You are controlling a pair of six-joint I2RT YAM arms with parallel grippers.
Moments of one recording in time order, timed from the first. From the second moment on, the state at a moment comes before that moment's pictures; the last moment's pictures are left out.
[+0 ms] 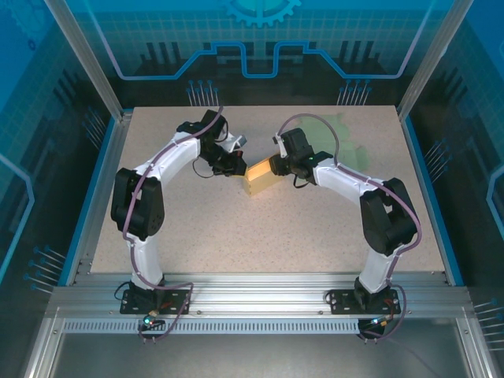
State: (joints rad) left arm -0.31 1.96 1.65 -0.96 0.66 -0.19; right arm 0.50 1.80 1.27 -0.29 0.06 0.14
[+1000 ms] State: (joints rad) left arm -0.32 1.95 1.58 -0.89 0.59 -0.19; right arm 0.48 1.71 1.26 -0.39 -0.02 0.14
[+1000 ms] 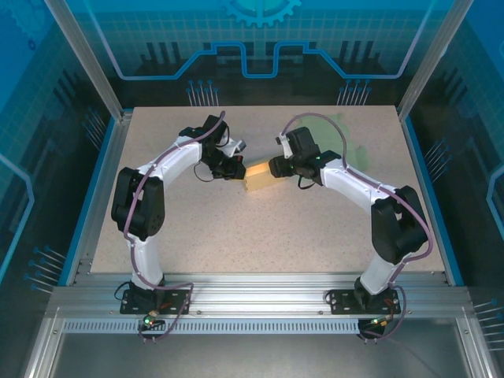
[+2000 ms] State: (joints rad) left arm -0.42 1.64 1.37 -0.63 0.33 -0.02; right arm 0.36 1.64 1.27 -0.47 -0.06 -0.02
